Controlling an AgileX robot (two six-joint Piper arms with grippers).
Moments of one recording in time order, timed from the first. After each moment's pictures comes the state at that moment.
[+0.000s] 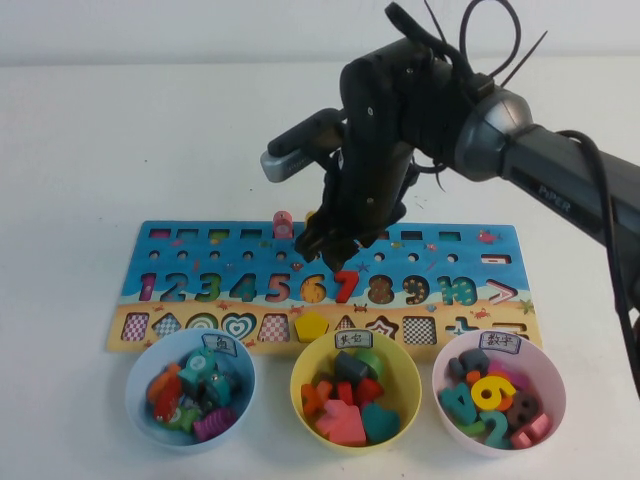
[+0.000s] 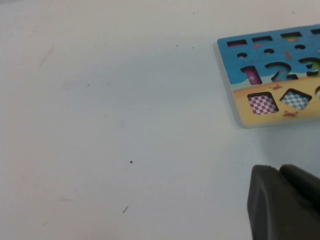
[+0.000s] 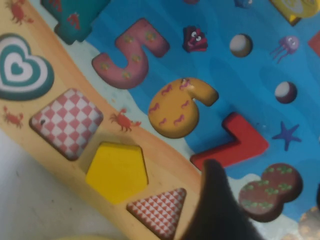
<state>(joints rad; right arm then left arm) 0.67 2.22 -2.07 0.01 1.23 -0.07 -0.04 -0.01 0.03 -0.01 0.37 0.12</state>
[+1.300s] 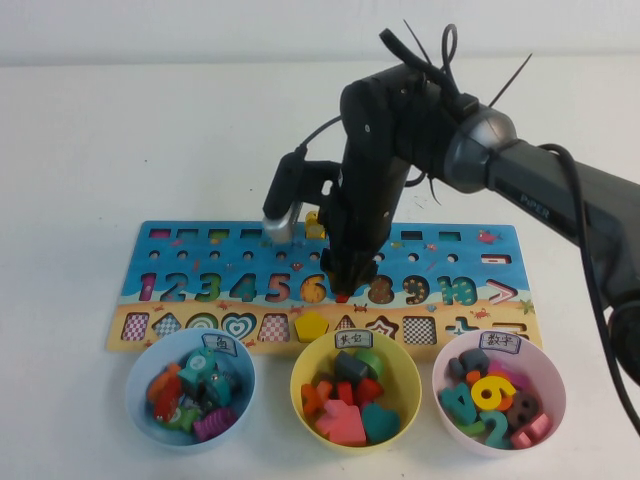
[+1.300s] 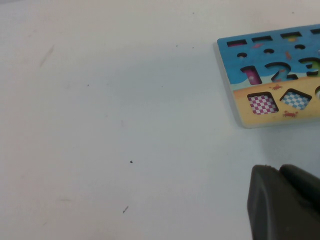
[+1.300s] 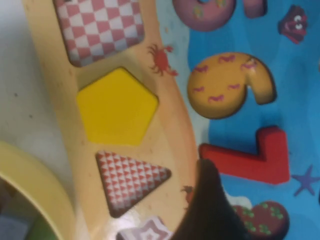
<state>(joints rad) 0.65 2.28 -2.08 0.07 1.23 -0.69 -0.04 -0.01 0.03 -0.01 0.37 0.12</state>
